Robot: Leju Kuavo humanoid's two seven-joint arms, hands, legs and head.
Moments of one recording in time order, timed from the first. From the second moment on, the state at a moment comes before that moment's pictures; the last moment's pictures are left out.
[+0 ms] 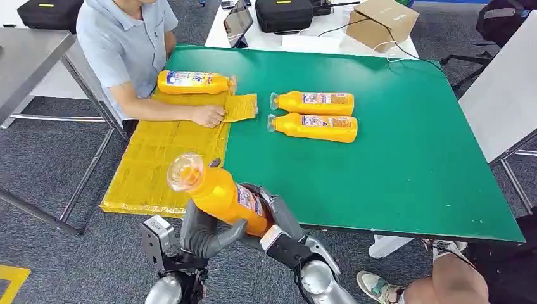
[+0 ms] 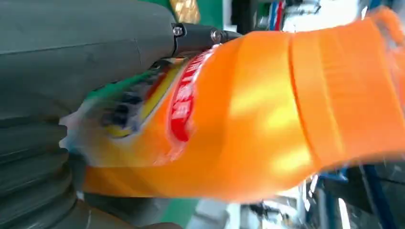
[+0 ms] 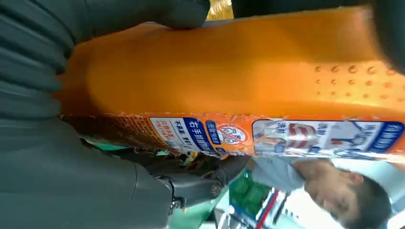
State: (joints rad) left arm 0.05 -0.22 -0.44 -1.57 0.07 0.02 -0.39; right arm -0.12 0.21 0.51 -1.26 0.34 0.04 -0.47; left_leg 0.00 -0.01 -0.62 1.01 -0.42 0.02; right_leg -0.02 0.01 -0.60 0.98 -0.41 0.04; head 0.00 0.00
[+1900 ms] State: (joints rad) left arm -0.12 -0.19 -0.32 -1.48 -0.25 0.25 -0.25; right arm -0.10 0.18 0.50 -1.35 0.46 -0.28 -0.55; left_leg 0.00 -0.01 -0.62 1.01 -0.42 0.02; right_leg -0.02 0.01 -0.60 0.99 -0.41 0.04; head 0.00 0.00
